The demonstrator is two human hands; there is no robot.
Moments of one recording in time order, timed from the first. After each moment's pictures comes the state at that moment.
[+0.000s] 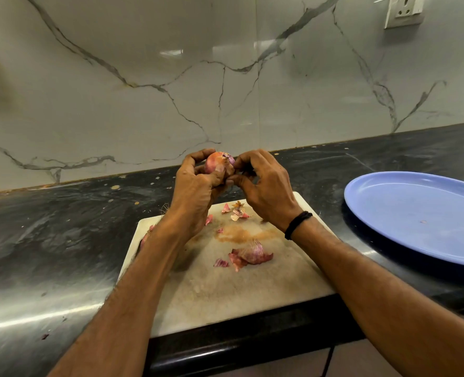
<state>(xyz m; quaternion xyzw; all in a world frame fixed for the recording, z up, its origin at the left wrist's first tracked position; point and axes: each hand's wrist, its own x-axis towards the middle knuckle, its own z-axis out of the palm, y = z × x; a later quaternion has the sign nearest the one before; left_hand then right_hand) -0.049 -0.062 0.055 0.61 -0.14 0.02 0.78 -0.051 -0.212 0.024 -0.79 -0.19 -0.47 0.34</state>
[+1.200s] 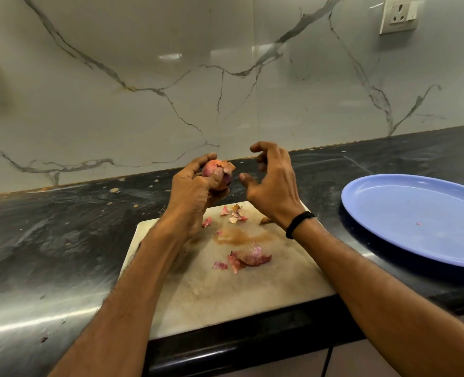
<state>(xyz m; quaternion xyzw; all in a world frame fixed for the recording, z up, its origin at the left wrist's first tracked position) -0.053 -0.060 0.059 0.62 -0.11 -0.01 0.78 -0.057 -0.219 0.030 -0.81 -0.08 -0.44 0.38</state>
